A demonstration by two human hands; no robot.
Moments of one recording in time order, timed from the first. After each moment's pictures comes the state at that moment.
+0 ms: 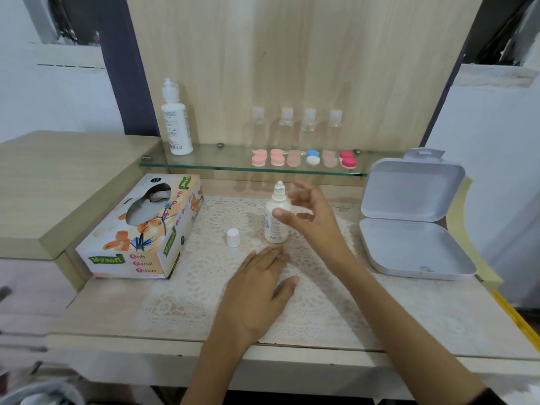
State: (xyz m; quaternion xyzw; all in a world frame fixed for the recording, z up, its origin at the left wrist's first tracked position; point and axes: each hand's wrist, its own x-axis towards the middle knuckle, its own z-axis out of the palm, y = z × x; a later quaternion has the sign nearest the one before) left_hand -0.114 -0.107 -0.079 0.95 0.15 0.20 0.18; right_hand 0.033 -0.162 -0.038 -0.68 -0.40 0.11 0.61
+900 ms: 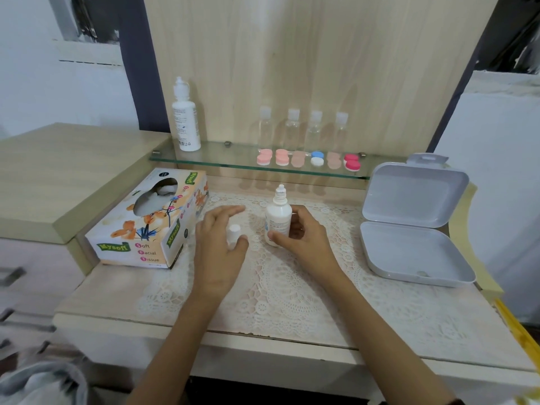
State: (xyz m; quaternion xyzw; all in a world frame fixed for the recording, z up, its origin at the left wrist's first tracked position) left_hand -0.115 -0.065 -0.062 0.80 0.29 0.42 0.31; right_hand 0.029 -0.160 -0.069 -0.68 -0.43 0.13 0.58
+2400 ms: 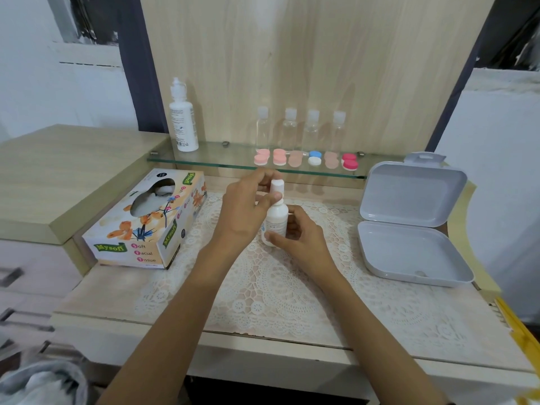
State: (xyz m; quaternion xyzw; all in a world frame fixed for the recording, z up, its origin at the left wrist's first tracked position) left_hand -0.066 -0.061 -0.003 0.82 0.15 0.41 0.36; right_hand 0.028 -0.162 -0.066 -0.66 -0.43 0.14 0.59
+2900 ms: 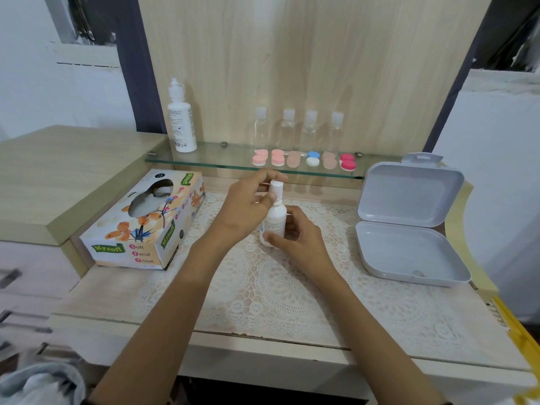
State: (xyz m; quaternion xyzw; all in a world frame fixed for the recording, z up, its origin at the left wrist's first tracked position) left_hand -0.066 -0.059 0.004 0.83 0.12 0.34 0.42; right_hand 0.029 -0.161 -0.068 -0.67 -0.43 0.14 0.59
